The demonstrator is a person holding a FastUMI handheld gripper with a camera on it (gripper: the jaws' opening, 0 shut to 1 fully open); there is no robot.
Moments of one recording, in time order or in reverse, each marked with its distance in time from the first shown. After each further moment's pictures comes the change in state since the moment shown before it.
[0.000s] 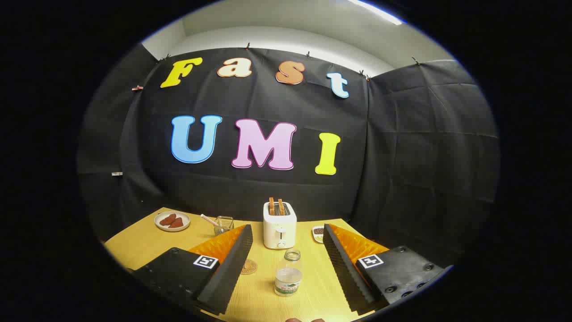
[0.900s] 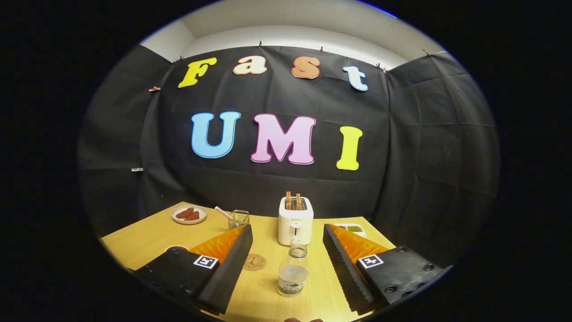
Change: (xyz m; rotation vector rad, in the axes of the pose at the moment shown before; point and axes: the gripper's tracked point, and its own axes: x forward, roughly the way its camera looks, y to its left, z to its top) arm 0.015 -0.003 -0.030 0.009 0.024 0.173
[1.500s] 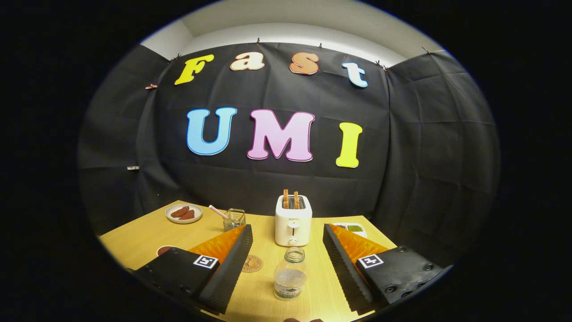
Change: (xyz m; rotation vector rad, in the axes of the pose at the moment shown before) arm 0.026 -0.005 -0.006 -0.003 -0.004 -0.005
